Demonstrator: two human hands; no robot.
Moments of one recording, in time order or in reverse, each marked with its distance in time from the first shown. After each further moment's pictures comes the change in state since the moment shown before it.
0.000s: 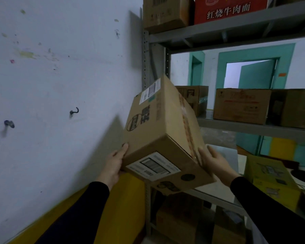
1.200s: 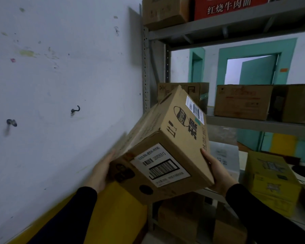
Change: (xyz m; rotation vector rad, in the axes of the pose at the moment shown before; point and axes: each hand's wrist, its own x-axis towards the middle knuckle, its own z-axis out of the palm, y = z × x) left_hand -0.007 -0.012 -0.049 0.125 0.054 -0.097; right_hand -0.008 0.024 0.016 0.749 -0.250 0.270
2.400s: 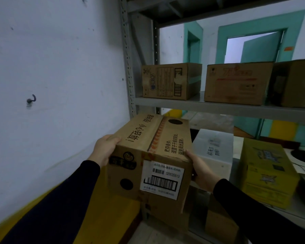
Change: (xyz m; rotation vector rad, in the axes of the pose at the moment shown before) left_hand 0.076 0.006 0.123 0.131 0.004 0.115; right_hand 0.078 0.013 -0.066 -0.265 0.182 0.078
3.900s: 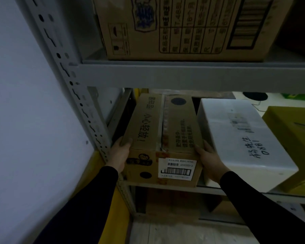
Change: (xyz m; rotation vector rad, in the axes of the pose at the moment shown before) left_hand 0.499 -0.211 0.176 0.100 -0.378 -0.394; right_hand 0.461 0.049 0.023 0.134 0.495 0.106
